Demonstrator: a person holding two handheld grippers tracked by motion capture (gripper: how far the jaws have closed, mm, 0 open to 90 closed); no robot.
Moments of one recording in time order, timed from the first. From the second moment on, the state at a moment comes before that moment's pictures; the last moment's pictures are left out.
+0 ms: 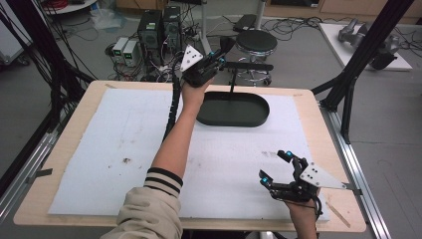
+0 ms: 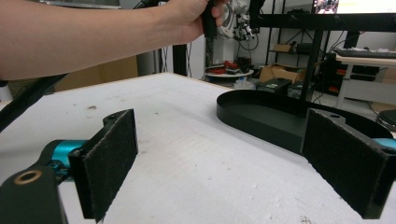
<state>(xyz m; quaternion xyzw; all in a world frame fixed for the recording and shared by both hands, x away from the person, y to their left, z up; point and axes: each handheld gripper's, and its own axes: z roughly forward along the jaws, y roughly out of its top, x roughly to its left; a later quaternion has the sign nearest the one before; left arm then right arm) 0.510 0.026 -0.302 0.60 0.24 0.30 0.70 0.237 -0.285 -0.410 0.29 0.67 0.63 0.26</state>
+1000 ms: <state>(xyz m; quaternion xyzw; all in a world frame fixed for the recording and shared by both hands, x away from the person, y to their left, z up) 0.525 0.028 -0.302 0.59 0.29 0.32 0.68 0.239 -0.283 -0.413 0.29 0.67 0.63 0.25</state>
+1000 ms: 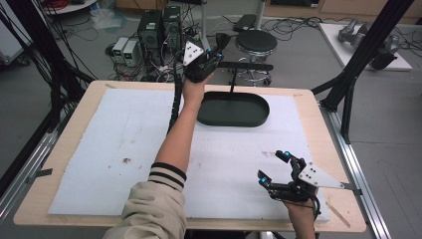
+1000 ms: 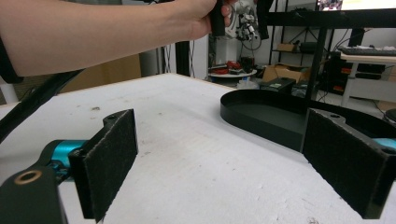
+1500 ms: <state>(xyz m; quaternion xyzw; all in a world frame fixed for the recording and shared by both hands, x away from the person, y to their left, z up) 0.519 0.012 -0.300 0.59 0.28 0.30 0.70 0.239 -0.282 -0.413 0.29 0.67 0.63 0.25</state>
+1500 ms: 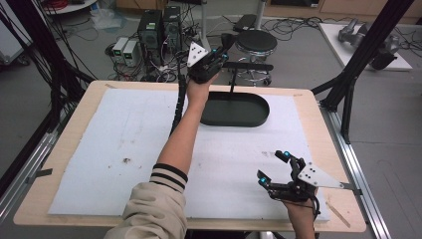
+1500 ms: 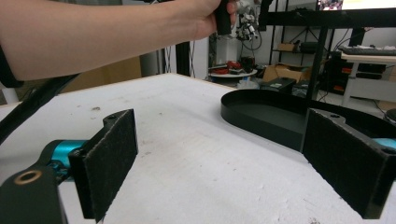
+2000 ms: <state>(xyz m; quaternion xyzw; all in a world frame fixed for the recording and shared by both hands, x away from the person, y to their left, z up) 0.530 0.030 -0.295 0.57 0.30 0.32 0.69 0.240 -0.282 -0.414 0.29 0.67 0.63 0.25</state>
